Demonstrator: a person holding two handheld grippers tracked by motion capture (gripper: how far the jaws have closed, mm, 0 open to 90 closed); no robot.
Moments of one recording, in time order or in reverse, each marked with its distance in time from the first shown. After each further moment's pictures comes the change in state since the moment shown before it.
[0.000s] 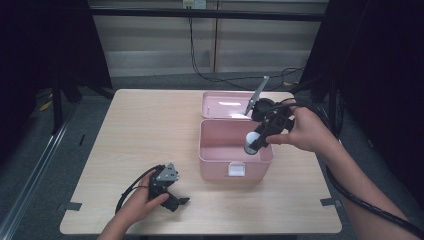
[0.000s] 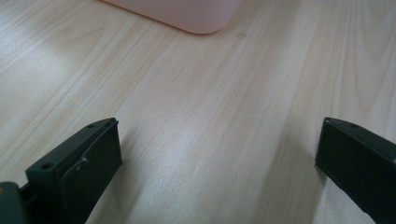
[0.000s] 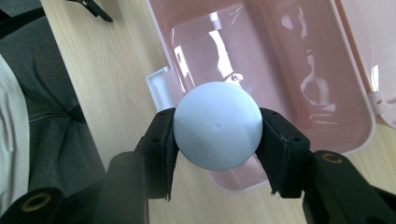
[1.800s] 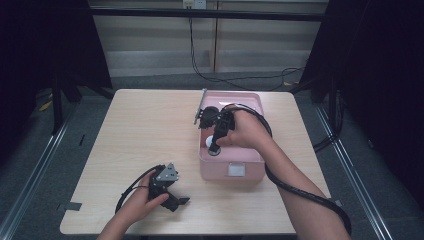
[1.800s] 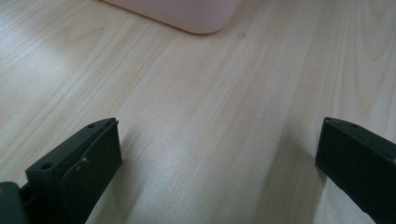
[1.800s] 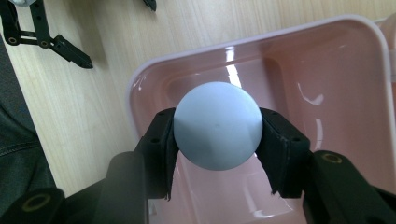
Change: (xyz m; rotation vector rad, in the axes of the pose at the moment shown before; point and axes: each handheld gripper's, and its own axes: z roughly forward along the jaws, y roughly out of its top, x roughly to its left) left arm 0.000 0.000 0.000 -0.002 -0.002 -0.004; right arm 0.007 0.095 0.087 0.097 0.000 -0.124
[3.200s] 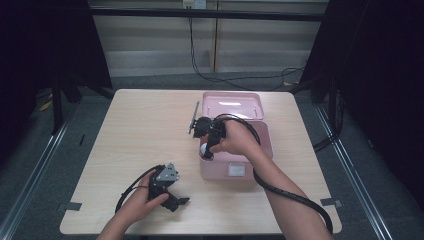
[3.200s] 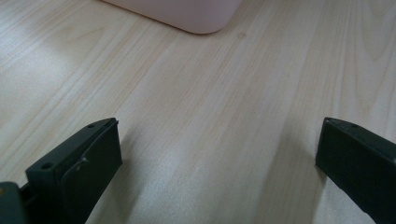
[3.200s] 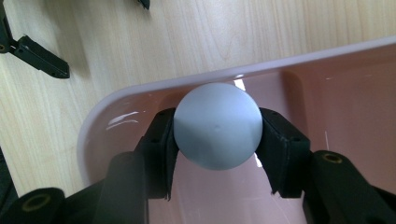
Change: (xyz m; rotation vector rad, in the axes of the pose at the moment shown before) left arm 0.000 0.000 0.000 0.000 0.000 0.001; right arm -0.004 0.008 0.050 0.003 0.025 -0.024
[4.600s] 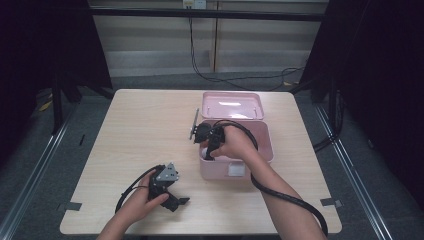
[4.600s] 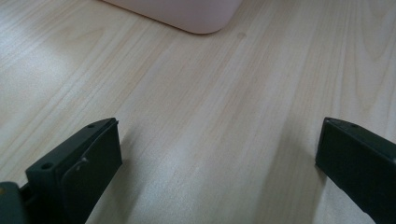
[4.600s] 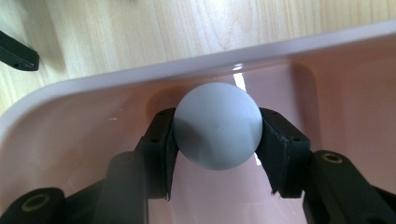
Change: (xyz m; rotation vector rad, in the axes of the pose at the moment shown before) left arm 0.000 0.000 0.000 -0.003 0.000 -0.001; right arm -0.003 -0.004 0.028 0.019 -0.007 0.001
